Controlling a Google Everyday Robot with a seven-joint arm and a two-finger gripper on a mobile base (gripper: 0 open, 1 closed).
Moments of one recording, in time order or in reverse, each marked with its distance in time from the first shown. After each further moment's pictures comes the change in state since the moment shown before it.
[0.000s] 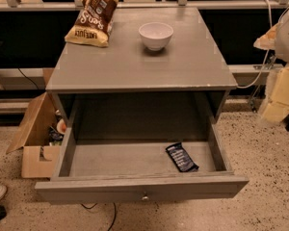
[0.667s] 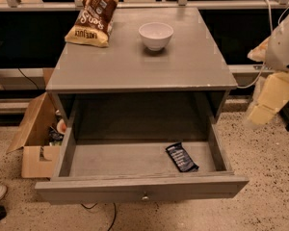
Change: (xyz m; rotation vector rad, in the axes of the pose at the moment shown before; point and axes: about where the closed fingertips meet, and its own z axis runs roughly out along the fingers) arm -0.001 -0.003 0.029 -0.054 -0.073 0.089
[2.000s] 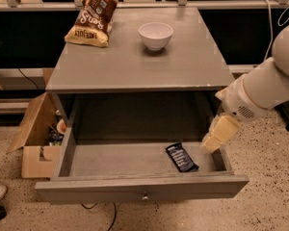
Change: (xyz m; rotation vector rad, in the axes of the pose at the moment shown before) arm -0.006 0.008 0.140 -0.053 -0.143 0.117
